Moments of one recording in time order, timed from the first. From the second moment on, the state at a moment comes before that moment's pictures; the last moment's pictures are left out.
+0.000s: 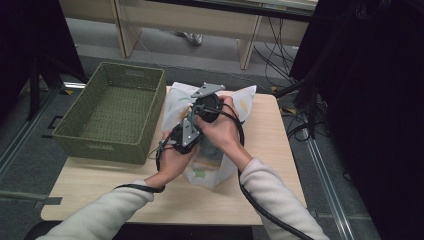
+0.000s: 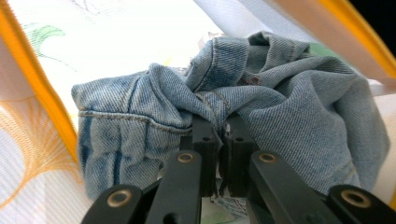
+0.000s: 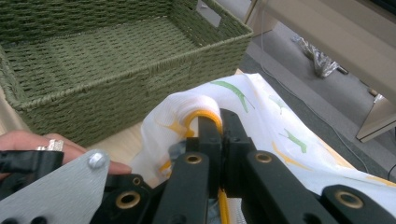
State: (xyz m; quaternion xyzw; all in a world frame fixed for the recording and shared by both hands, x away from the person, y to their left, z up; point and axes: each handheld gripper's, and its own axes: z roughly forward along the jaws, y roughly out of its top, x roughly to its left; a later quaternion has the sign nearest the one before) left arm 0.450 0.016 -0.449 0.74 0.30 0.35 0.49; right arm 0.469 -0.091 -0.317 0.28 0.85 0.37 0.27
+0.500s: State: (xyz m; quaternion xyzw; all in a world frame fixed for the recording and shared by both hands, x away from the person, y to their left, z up) left arm 0.460 0.007 -0.458 0.75 0.28 0.40 0.45; right arm 0.468 -0.092 -0.313 0.28 0.84 0.38 0.26
